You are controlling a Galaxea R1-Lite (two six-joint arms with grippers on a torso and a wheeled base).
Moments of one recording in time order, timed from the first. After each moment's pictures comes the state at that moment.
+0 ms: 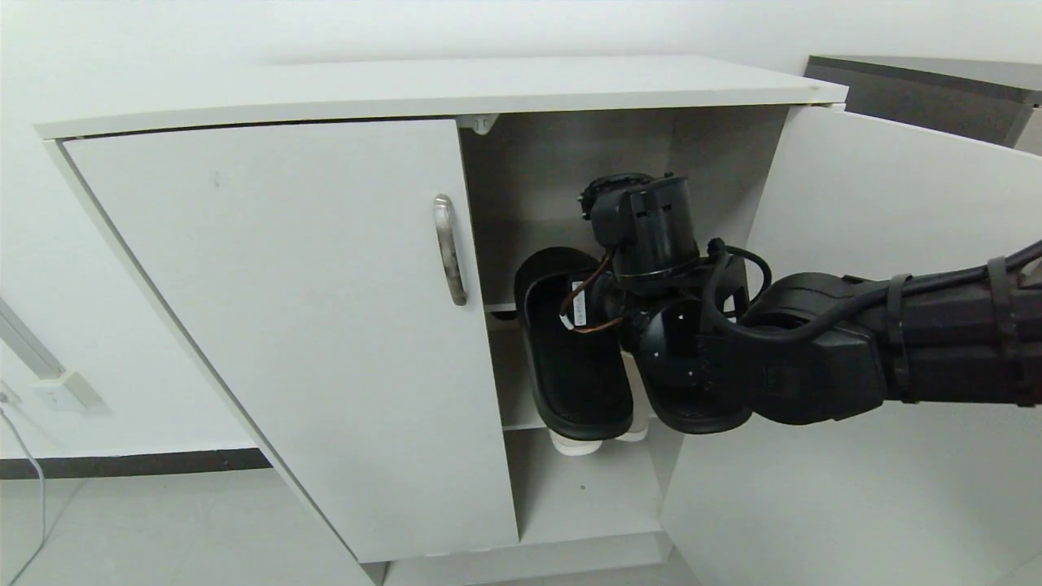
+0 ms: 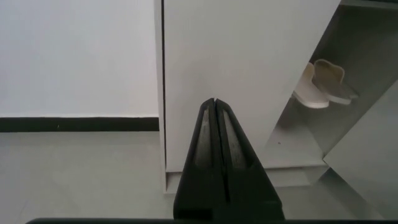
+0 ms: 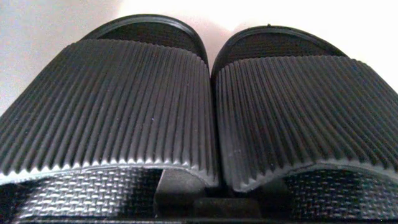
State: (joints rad) left arm 0.00 0.00 0.00 0.00 0.03 -0.09; right arm 0.85 2.00 -1.55 -0.18 -0.68 0.16
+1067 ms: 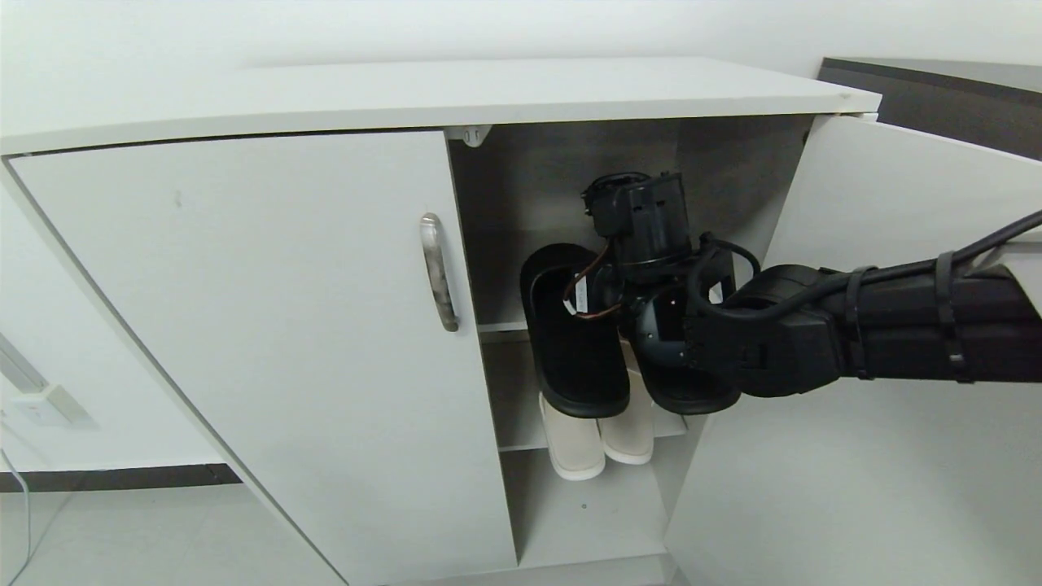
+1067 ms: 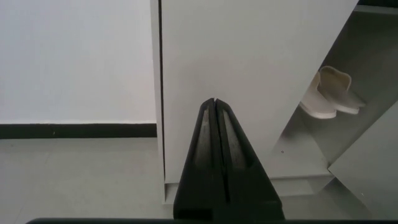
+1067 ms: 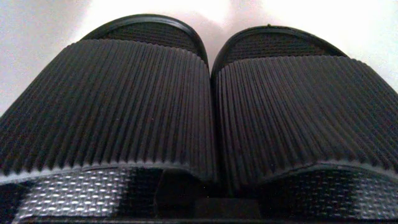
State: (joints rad) left arm 0.00 0.00 0.00 0.00 0.03 -0.09; right arm 0.81 2.05 -1.63 -0.17 -0.65 0.16
